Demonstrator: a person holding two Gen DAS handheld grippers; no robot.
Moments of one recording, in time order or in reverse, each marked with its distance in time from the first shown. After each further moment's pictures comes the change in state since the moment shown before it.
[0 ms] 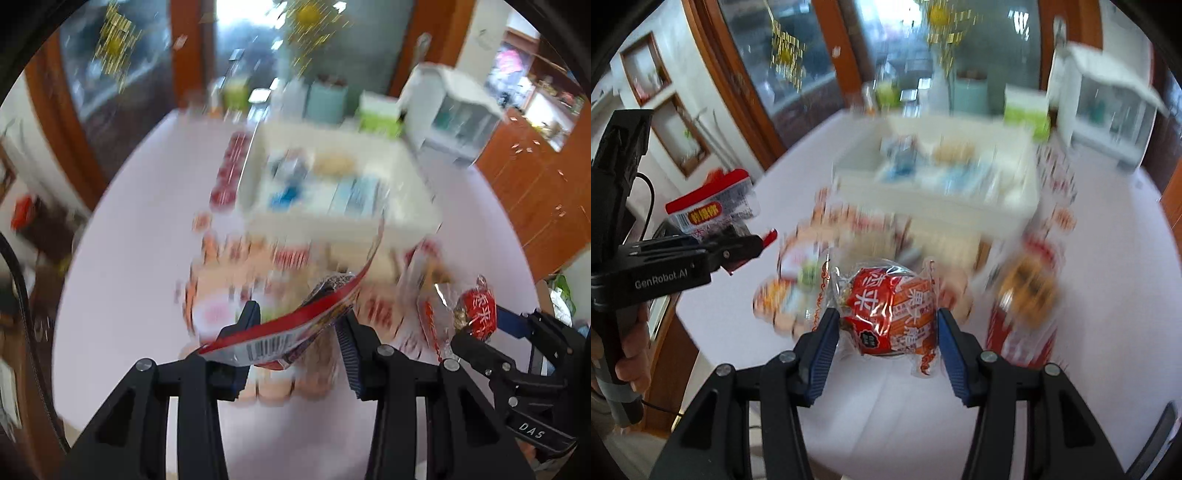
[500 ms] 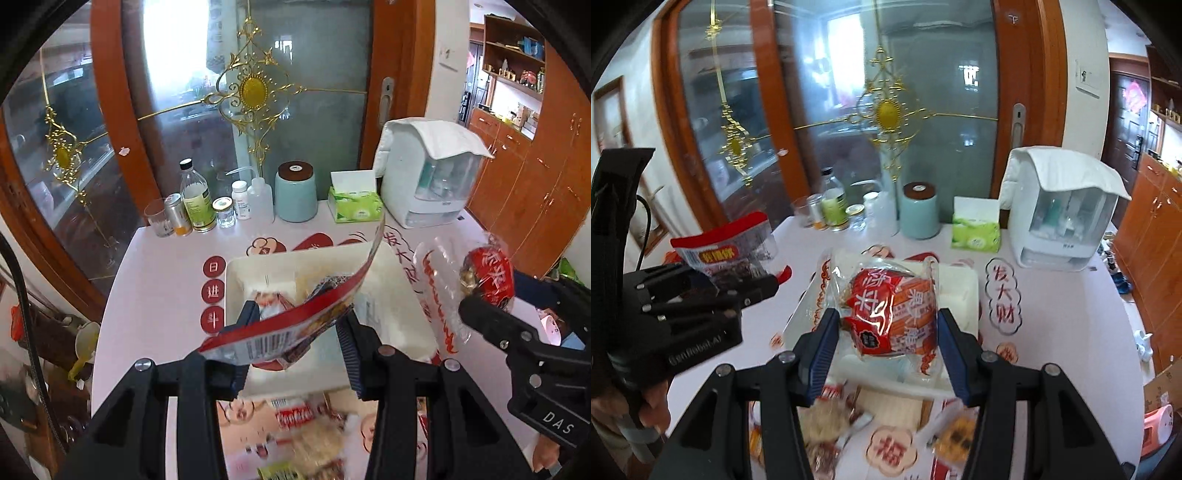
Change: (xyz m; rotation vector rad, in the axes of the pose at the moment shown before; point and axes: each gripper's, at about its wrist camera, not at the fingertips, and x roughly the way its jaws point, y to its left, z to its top) left arm 0.027 -0.030 0.184 0.192 -0.146 -0.005; right arm -0.023 -0.024 0.175 0.077 -0.236 -0.200
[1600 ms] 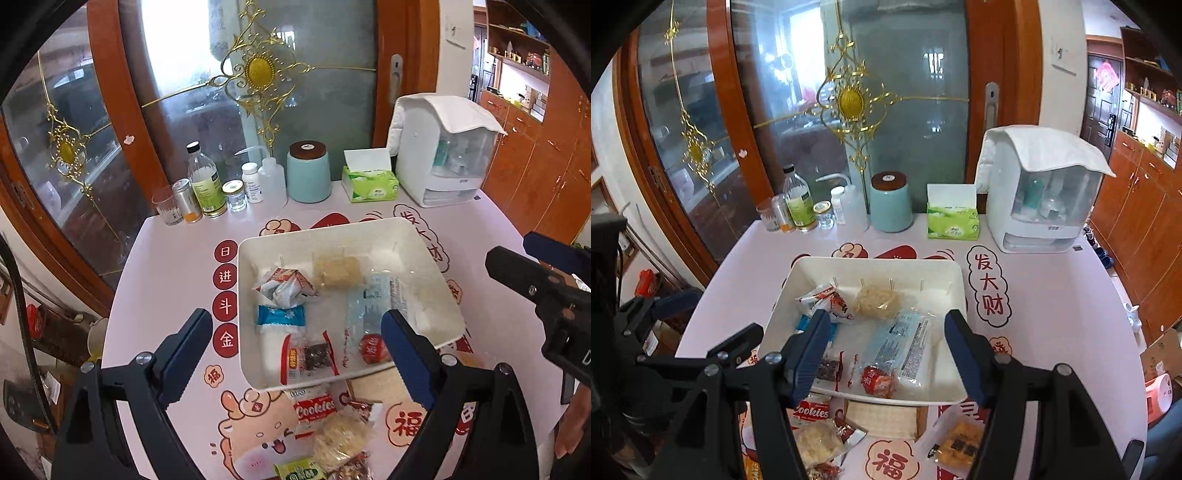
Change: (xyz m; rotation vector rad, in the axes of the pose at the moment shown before) left arm 0.008 -0.001 -0.038 0.032 0.030 0.046; right arm 0.023 -0.007 -0.003 0.092 0.021 -0.095
